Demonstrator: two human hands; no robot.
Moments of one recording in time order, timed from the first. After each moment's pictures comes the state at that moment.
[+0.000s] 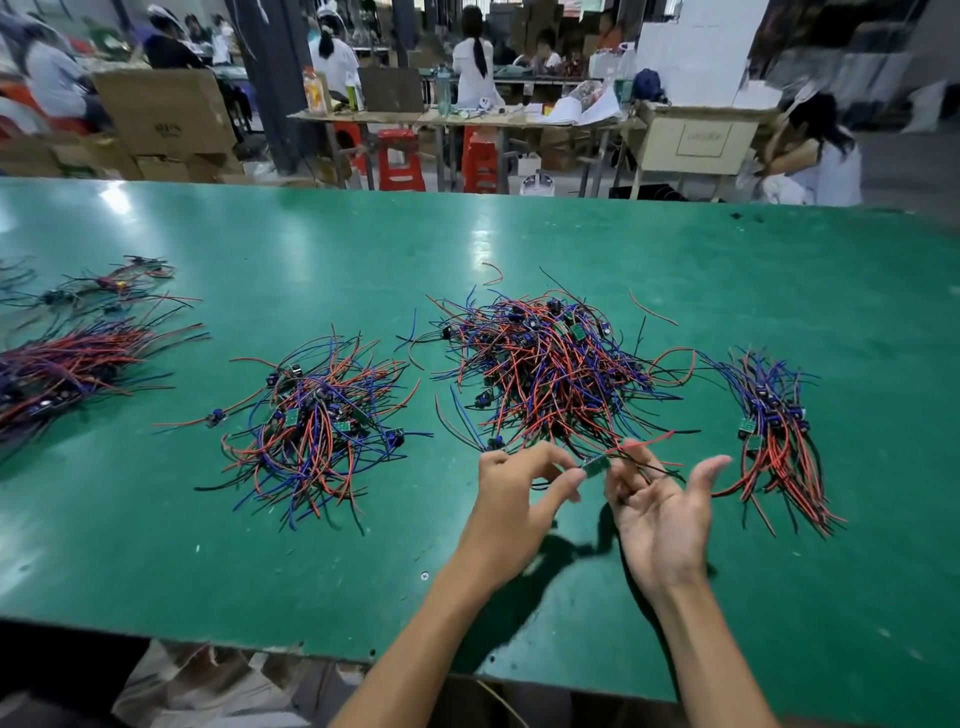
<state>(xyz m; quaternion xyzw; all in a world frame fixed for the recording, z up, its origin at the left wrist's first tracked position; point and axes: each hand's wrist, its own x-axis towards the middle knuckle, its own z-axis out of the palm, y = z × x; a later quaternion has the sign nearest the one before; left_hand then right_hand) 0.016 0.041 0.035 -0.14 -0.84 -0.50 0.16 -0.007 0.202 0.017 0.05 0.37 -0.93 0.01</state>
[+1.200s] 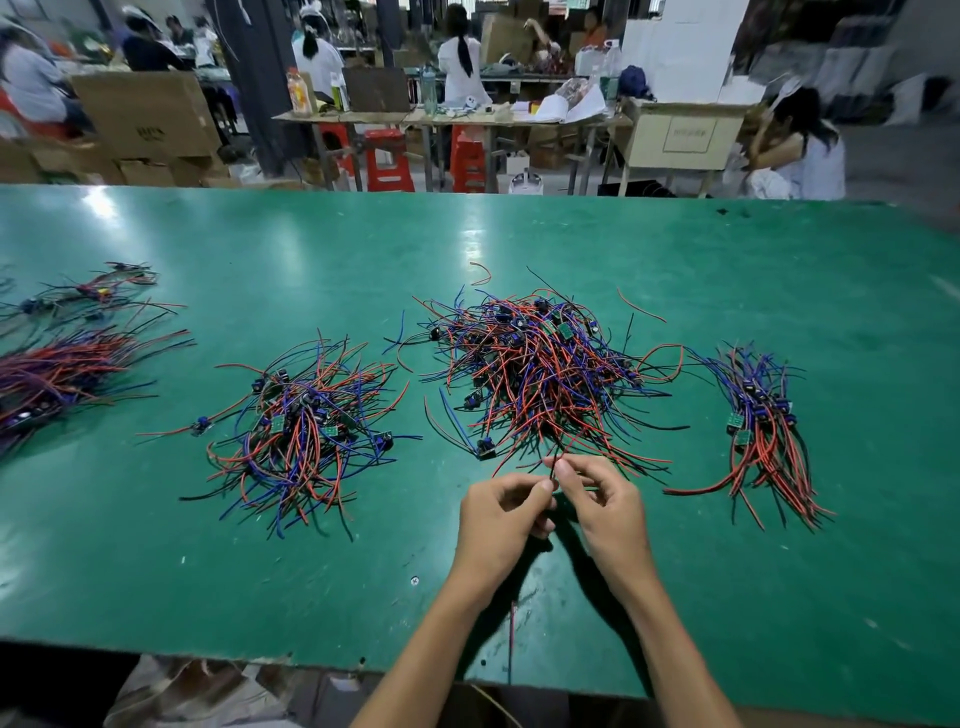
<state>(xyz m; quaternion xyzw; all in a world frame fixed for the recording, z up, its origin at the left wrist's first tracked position) 0.015 0.048 0.011 0.06 -0.68 -0.73 0.00 -0.004 0.176 0.001 -0.01 0.74 -0.67 -0.10</state>
